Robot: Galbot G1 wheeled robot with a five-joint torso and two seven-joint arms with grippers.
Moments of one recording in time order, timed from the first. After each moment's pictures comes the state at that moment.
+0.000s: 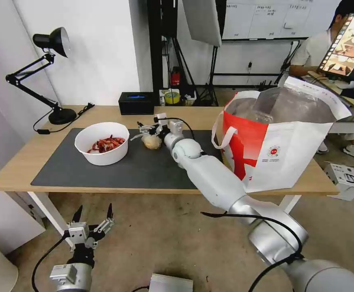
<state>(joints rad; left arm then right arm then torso) 1.74 -1.59 -0.72 -2.07 -0.13 -0.14 0.11 -0.21 1.58 -0.24 0.84 0.64 -0.09 -0.07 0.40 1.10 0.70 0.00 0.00</state>
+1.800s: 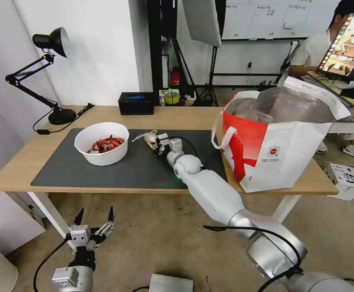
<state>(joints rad) 1.74 -1.59 -0.72 -2.06 -0.12 -0.16 0.11 -0.33 1.54 -0.22 0.93 0.53 -0.16 -0.03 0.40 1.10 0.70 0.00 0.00</state>
